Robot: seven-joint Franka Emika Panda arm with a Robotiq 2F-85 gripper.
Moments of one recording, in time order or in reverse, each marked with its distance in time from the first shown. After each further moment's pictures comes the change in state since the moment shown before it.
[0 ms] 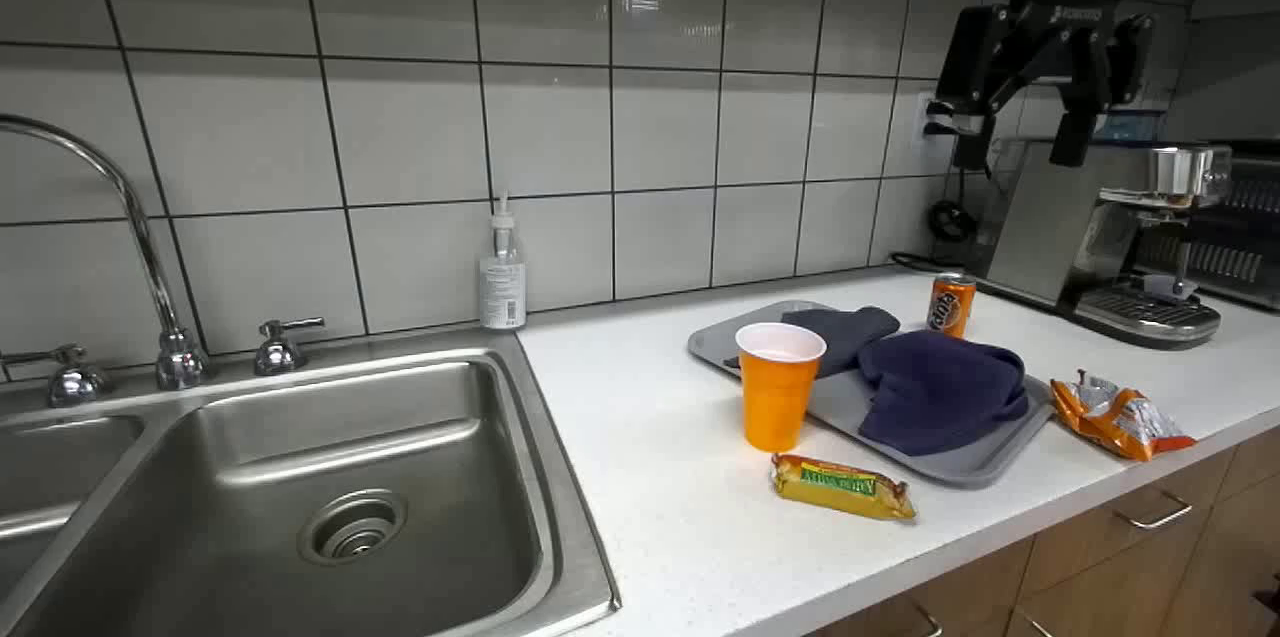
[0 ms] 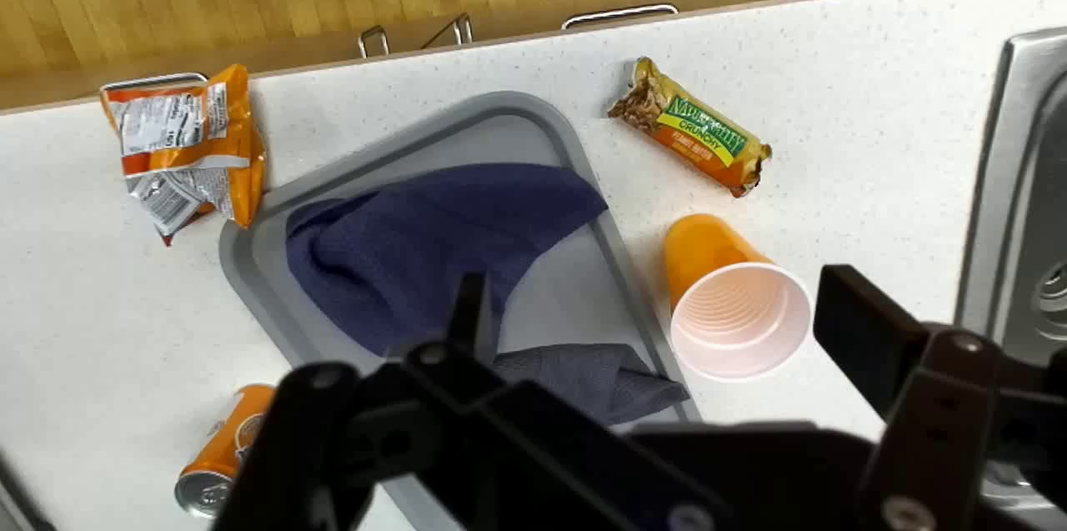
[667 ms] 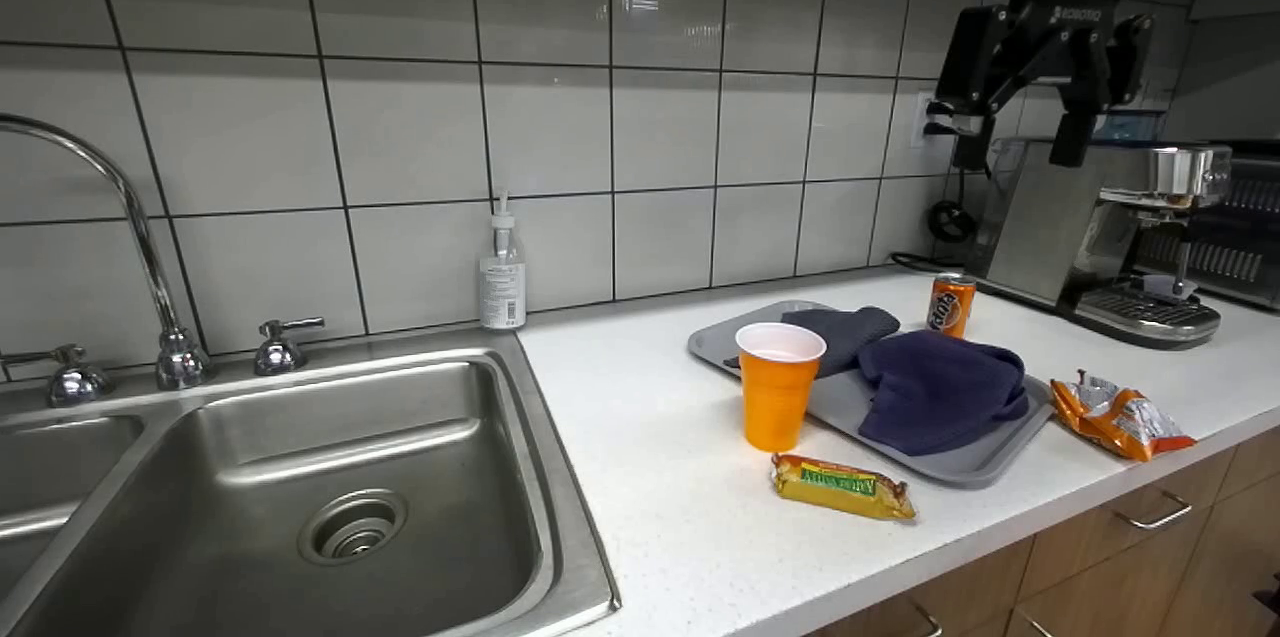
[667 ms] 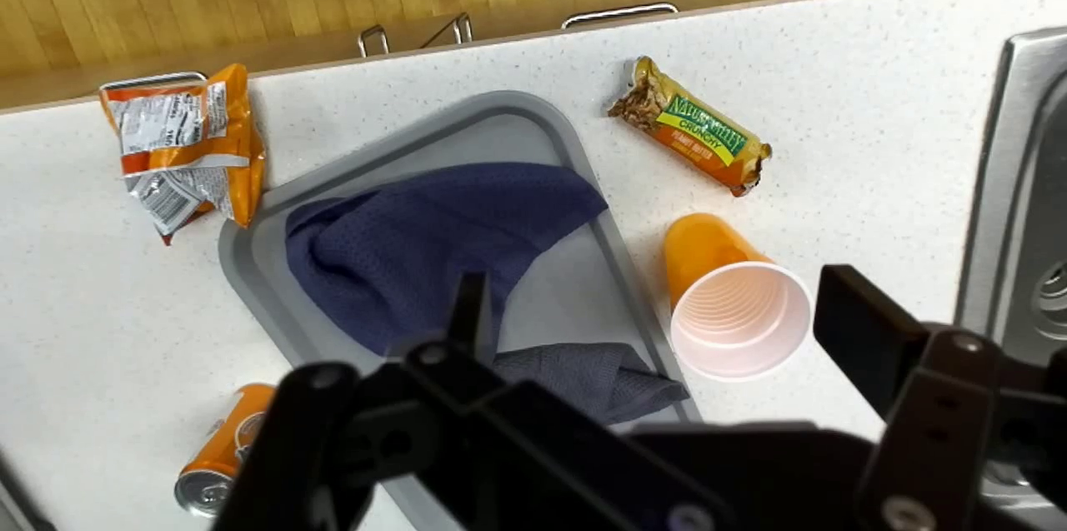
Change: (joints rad) arm 0.000 0.001 0.000 0.000 0.000 0.003 0.000
